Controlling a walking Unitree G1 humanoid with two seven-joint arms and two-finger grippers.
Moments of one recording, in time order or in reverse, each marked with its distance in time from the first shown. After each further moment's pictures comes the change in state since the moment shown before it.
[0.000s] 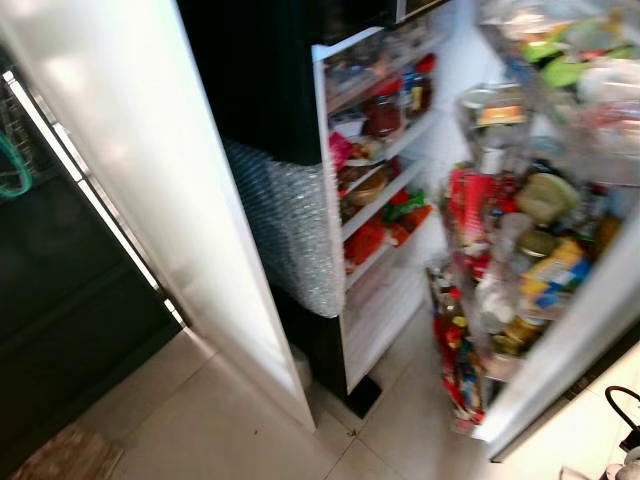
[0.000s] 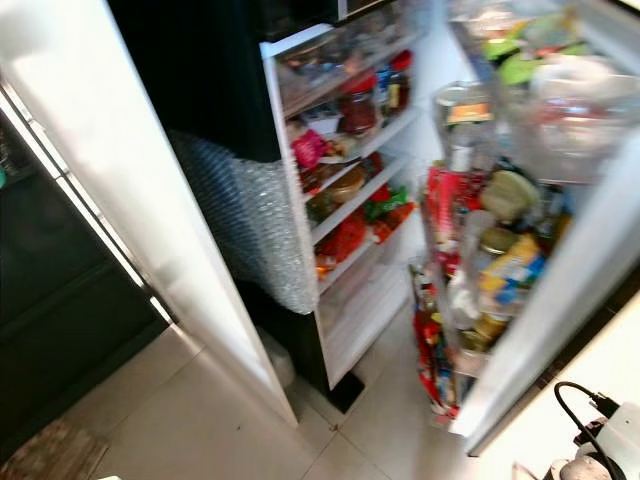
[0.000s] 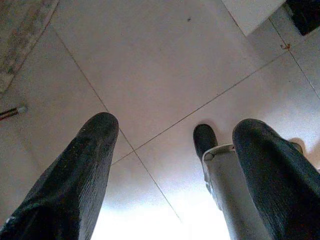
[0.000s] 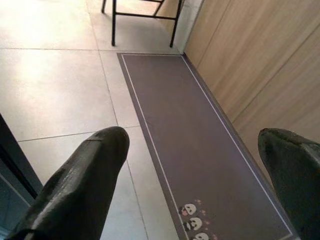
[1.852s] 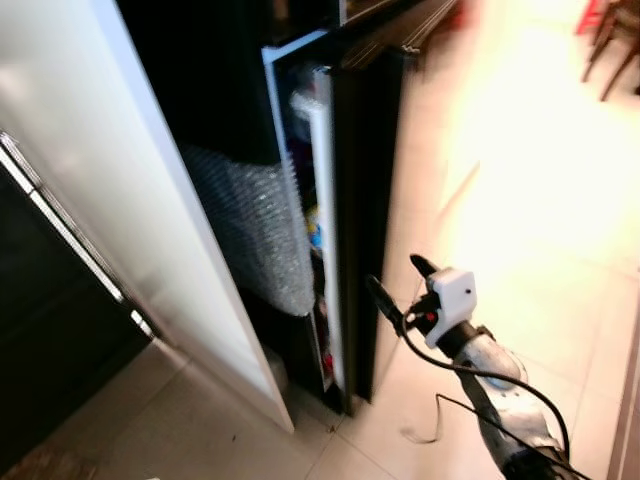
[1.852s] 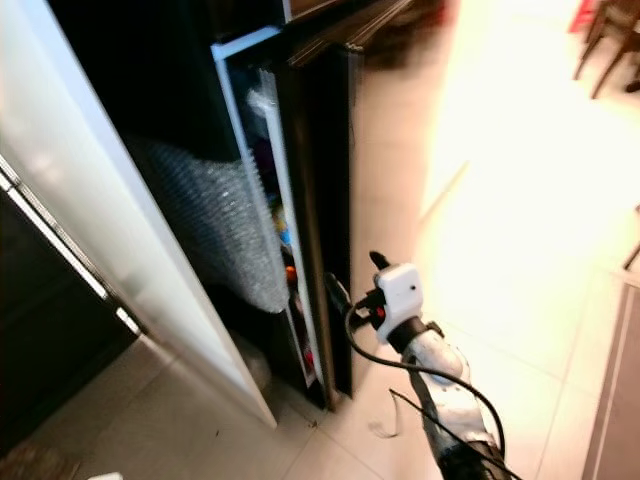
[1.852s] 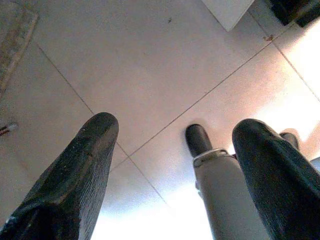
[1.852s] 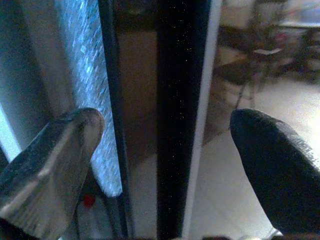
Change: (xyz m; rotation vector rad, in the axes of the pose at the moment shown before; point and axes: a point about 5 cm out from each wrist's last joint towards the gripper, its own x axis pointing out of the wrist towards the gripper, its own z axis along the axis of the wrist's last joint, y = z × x) left arm 0.001 0.000 0.005 0.022 -0.013 0.006; right arm -0.167 0.166 0.102 -0.028 -0.494 1.646
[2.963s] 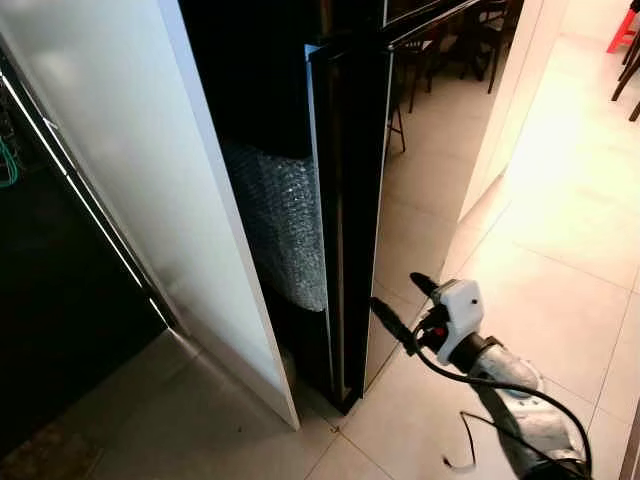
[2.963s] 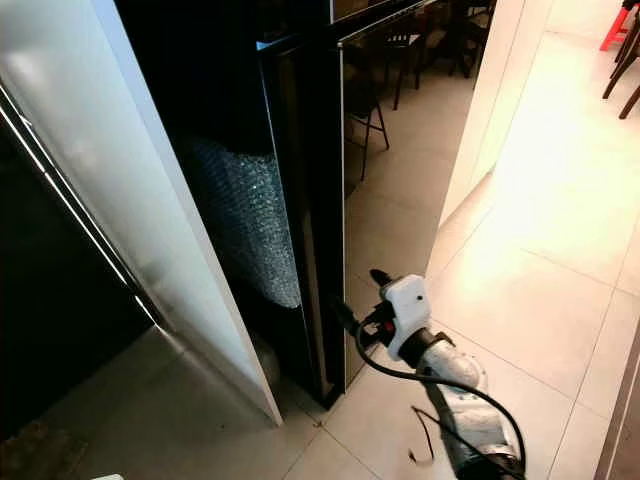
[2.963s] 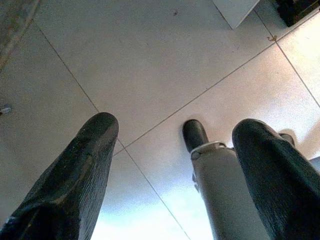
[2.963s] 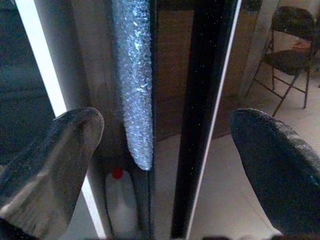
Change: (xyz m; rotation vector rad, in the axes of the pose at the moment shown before) left arm -0.001 -0.001 -0.003 -0.008 0.007 0.001; right arm -0.014 -0.005 -0.003 0.017 0.082 0.081
